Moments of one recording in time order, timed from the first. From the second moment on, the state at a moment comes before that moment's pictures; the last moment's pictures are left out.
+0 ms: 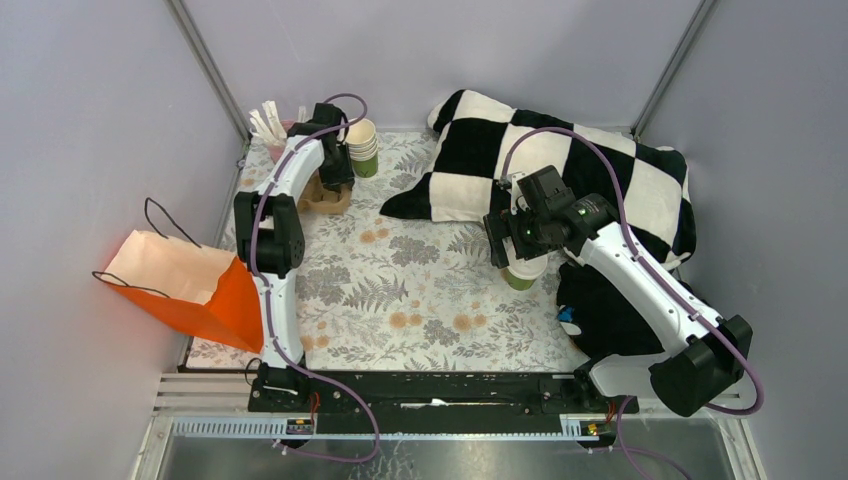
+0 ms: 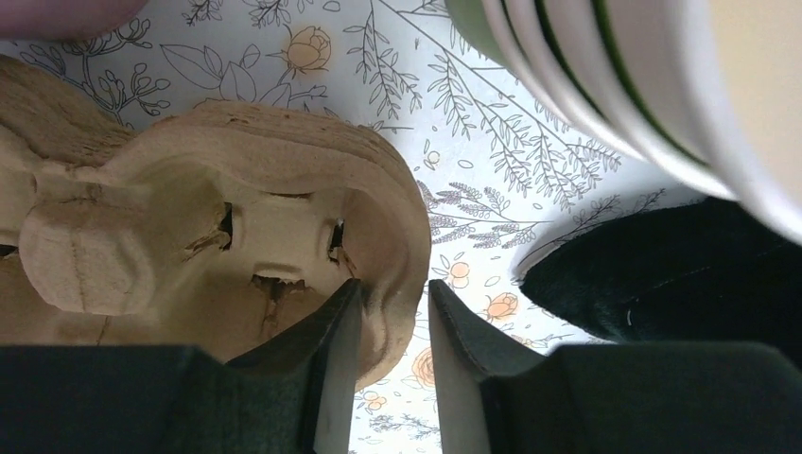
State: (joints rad) left arm -0.12 2.20 1.98 -0.90 -0.01 -0.33; right arm 0.52 1.30 1.26 -0.99 -0.07 0.17
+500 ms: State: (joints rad) left arm -0.12 2.20 2.00 -0.91 0.00 -0.32; right arm 0.52 1.30 1.26 -0.99 -0.07 0.17
